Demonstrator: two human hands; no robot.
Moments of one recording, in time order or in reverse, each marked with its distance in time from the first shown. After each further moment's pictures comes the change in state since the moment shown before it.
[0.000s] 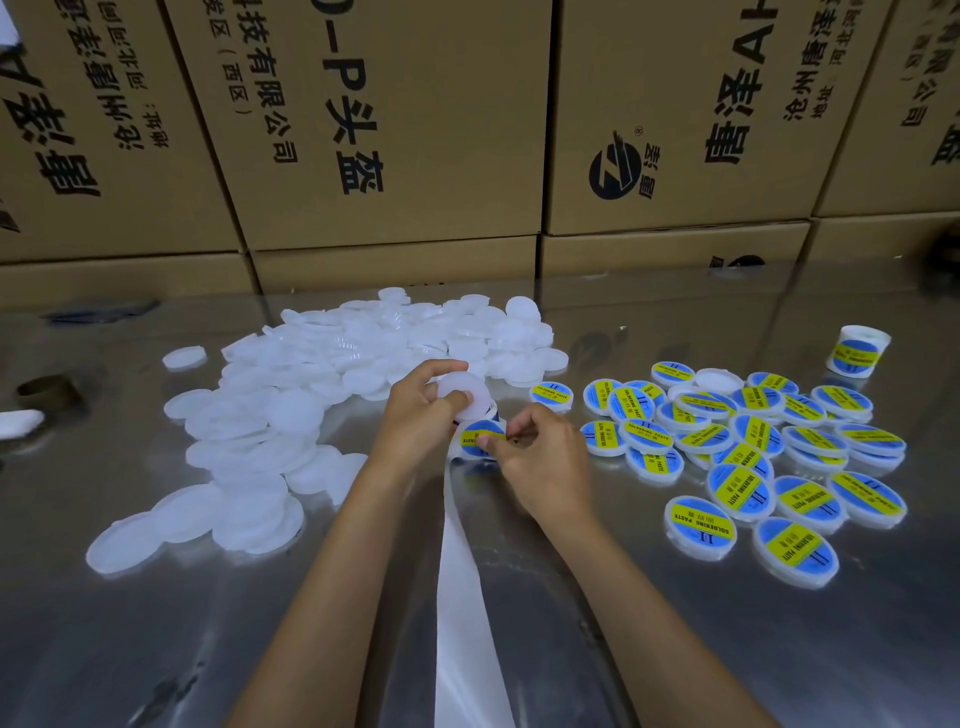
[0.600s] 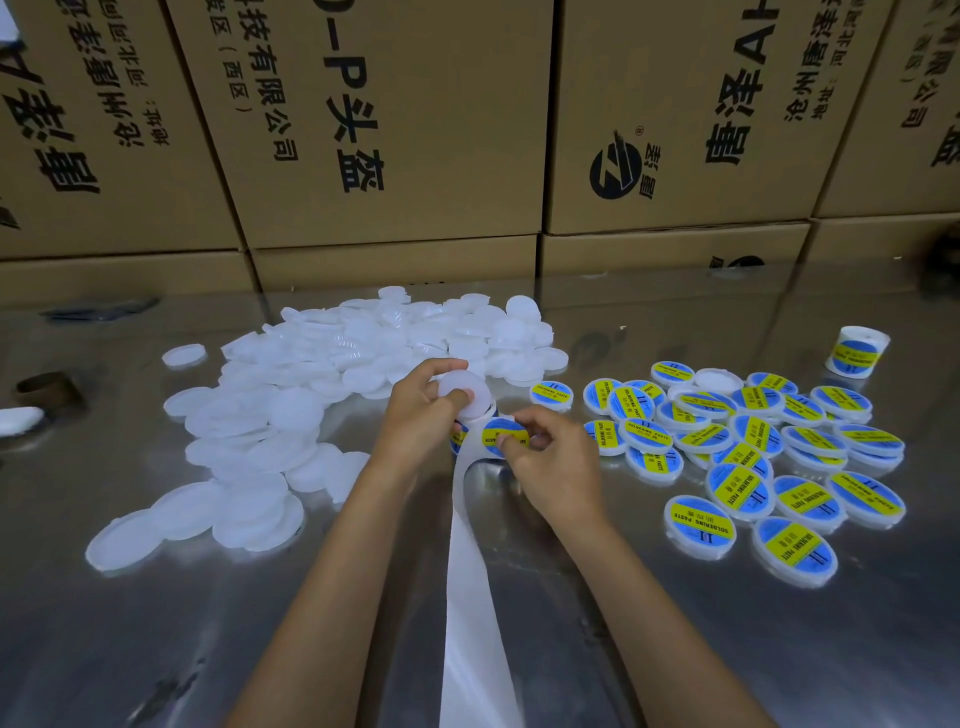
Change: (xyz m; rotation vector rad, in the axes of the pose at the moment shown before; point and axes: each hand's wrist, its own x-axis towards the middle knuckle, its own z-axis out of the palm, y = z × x) left_hand -0.002 0.003 -0.002 0.061 -0.016 0.014; right_hand -0.007 -0.001 -0.013 0.126 -0.013 0.005
